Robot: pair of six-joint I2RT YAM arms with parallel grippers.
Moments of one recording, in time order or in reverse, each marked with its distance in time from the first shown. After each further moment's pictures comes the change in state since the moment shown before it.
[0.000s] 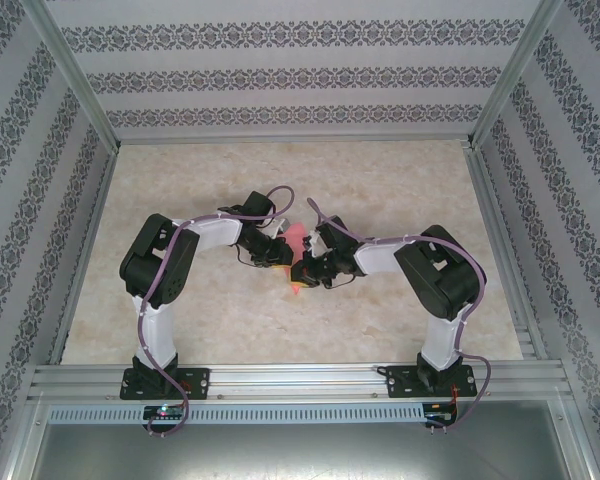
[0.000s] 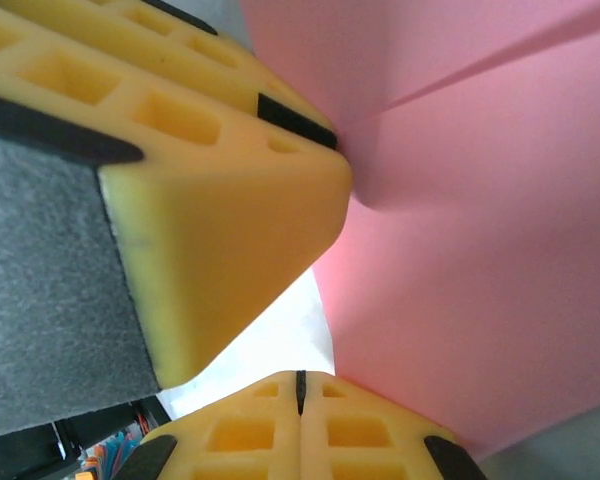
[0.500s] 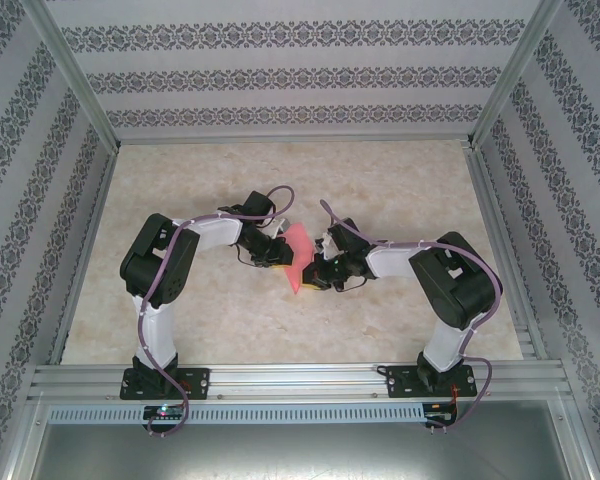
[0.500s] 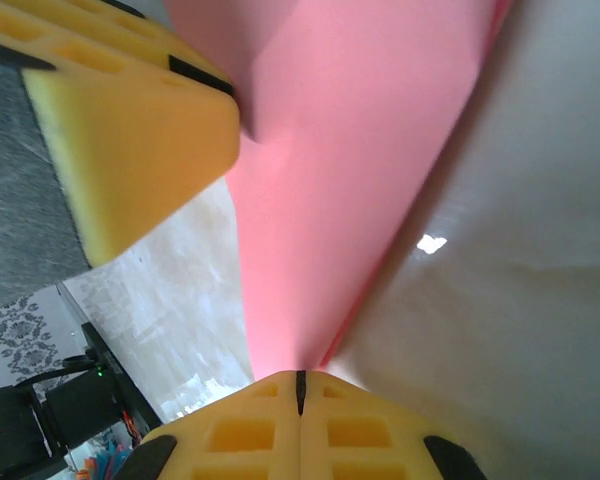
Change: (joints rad) left arm 0.000 0.003 0.004 -0.004 0.004 0.000; right arm -0.044 -0.097 -0.074 -0.076 0.034 -0.029
